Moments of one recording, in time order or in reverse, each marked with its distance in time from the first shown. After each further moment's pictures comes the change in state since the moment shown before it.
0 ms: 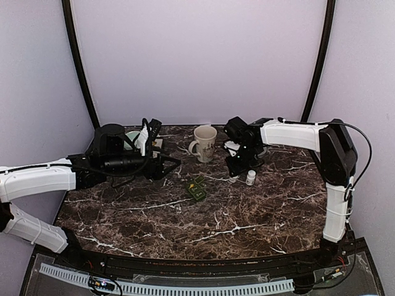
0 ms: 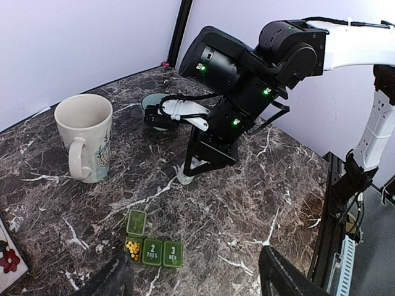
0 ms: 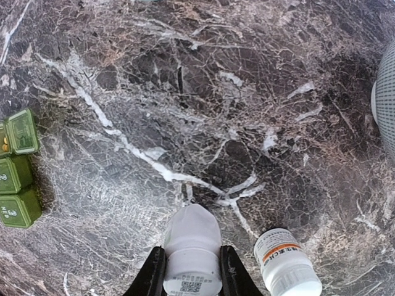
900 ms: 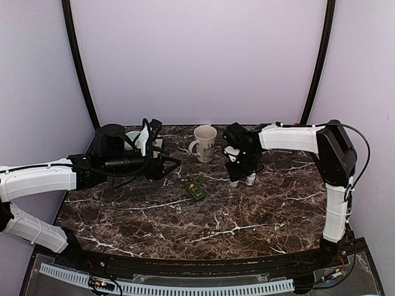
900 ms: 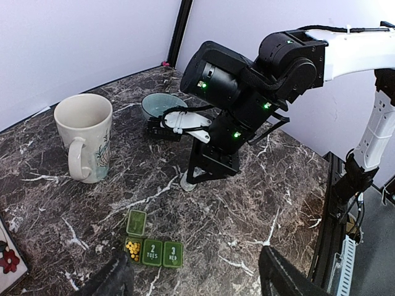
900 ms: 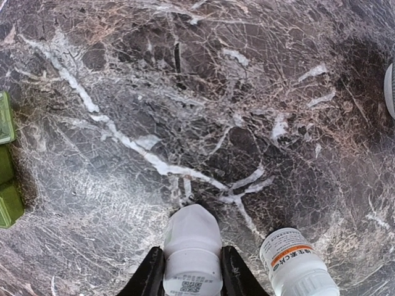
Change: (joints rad) left arm 0.000 0.006 0.000 0.005 0.000 0.000; right arm 0.019 0.003 -0.066 0.045 0.023 0.002
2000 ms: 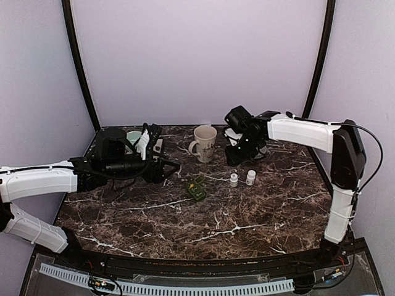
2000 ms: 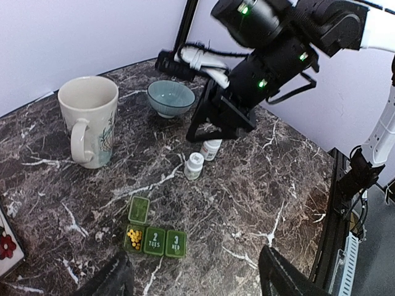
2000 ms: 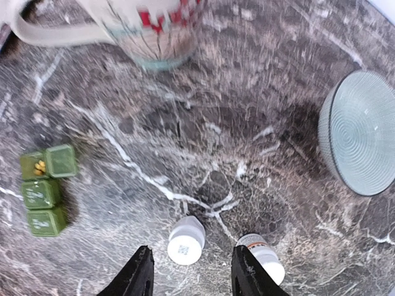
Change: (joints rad) left arm 0.000 0.000 -0.030 0.001 -0.016 -0.017; right arm 0.007 -0.090 0.073 -0.003 0.059 -0.002
